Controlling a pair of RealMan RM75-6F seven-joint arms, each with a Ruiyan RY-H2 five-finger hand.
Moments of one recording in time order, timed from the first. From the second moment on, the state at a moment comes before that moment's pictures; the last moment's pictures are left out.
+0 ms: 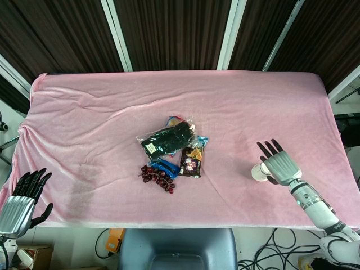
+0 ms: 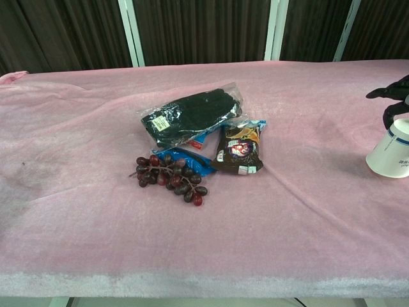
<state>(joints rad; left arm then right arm) -0.10 -1.13 0.03 -1.52 1.66 1.53 -0.04 0.61 -1.18 -0.10 -1.44 -1.32 0.99 -0.45</state>
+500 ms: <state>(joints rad) -0.10 -1.13 0.03 -1.52 1.65 1.53 -0.04 0.59 -1.20 -0.07 -1.40 -1.31 0.95 -0.44</state>
